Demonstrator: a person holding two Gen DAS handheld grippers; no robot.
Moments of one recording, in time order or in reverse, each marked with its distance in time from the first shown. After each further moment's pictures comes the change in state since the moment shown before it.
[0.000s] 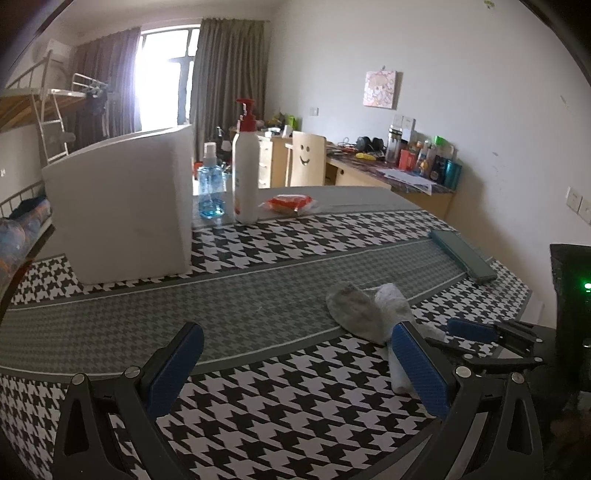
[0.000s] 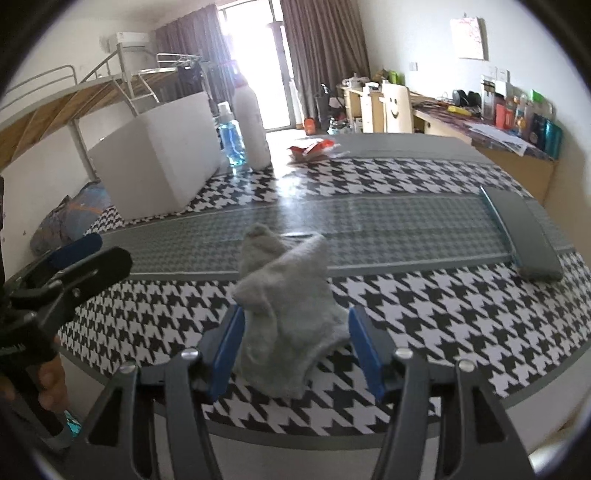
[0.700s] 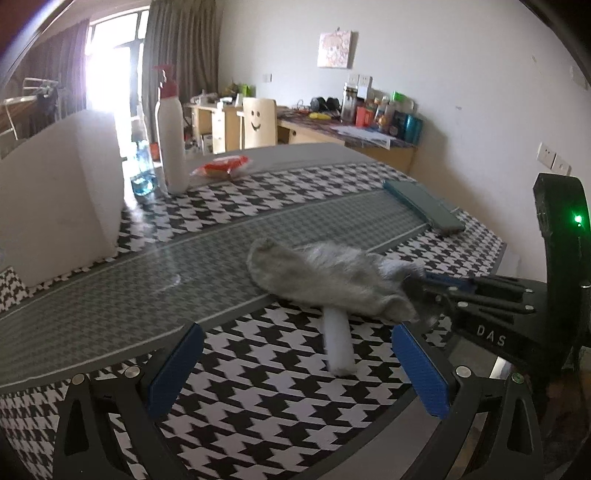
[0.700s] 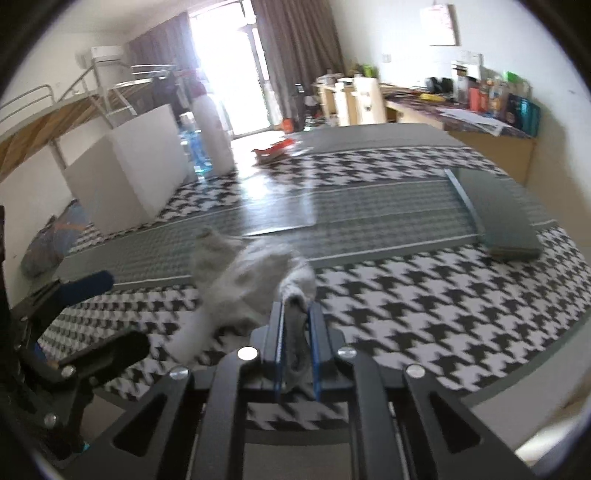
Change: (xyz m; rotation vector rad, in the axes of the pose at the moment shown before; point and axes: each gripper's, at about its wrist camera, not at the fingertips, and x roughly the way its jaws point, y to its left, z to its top) left arm 0.032 -0.047 -0.011 0.103 0.152 -0.124; right arm -0.007 -0.030 -0.003 0.078 -0.005 -0.066
